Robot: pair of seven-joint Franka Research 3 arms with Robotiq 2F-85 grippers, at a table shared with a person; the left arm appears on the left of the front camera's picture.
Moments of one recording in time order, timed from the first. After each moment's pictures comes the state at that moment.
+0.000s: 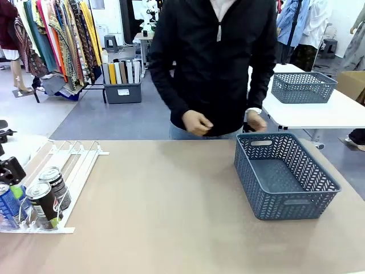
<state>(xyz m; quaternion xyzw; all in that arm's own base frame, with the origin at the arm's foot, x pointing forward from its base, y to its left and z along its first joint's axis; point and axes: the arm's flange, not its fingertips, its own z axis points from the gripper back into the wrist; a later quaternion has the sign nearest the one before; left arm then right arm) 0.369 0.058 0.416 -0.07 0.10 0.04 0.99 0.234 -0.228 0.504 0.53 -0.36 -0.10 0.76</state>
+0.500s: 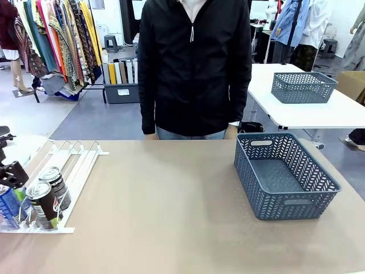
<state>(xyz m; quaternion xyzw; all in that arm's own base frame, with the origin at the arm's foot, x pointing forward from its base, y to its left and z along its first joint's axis) 0.369 0.062 0.401 -0.07 0.08 0.07 0.99 0.234 -0.228 0.504 0.53 -0.36 -0.10 0.76</state>
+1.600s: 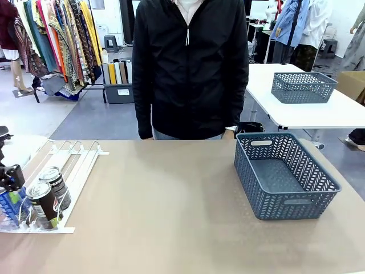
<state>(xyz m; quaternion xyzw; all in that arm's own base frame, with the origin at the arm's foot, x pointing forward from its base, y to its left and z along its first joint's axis) 0.371 0.066 0.399 -0.06 0.06 0.09 0.99 0.233 -0.228 0.504 0.53 -0.36 -0.10 0.76</state>
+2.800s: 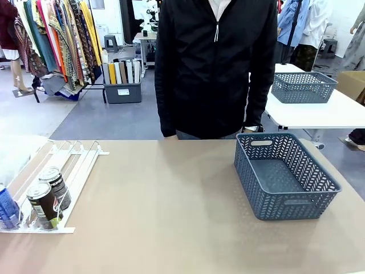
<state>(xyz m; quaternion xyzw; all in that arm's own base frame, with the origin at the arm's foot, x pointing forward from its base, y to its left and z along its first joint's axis) 0.270 0.087 0.600 -0.03 -0.06 0.02 1.00 0.234 -0.228 0.503 0.53 -0.36 -0.10 0.76</state>
